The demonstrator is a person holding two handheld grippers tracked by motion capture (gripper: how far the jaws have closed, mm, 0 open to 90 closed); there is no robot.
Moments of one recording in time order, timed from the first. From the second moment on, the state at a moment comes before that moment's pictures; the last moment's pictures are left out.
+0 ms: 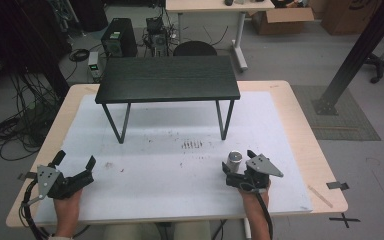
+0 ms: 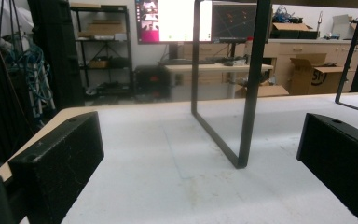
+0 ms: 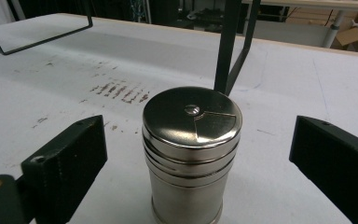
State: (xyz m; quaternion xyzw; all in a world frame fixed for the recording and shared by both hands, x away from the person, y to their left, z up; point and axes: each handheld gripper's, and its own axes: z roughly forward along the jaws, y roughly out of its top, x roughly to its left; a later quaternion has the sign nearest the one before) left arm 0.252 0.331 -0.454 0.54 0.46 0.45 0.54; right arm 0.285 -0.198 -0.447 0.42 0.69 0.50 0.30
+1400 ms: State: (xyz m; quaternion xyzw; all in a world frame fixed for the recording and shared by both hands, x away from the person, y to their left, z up) left arm 0.252 0.331 -0.454 0.54 0.46 0.45 0.54; right arm 0.287 -0.203 -0.447 0.41 0.70 0.52 0.28
